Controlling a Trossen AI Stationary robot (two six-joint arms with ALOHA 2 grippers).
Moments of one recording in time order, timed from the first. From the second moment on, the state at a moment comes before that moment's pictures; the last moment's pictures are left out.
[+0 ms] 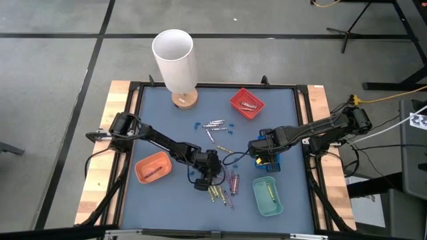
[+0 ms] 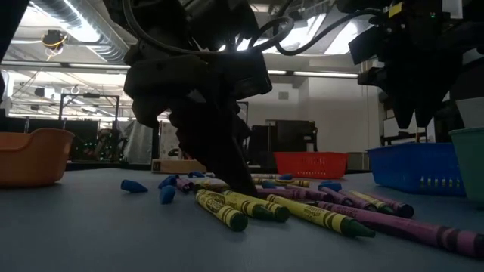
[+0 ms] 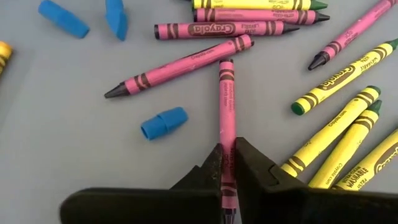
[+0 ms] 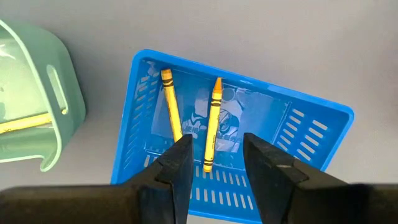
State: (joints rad) left arm -0.21 1.98 1.10 -0.05 0.07 -0.07; right arm 0.22 1.48 1.06 -1.10 0.03 0.07
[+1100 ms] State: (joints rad) left arm -0.30 1.47 1.11 -0.57 0.14 -0.52; right arm 0.22 1.48 1.06 -1.09 0.03 0.08
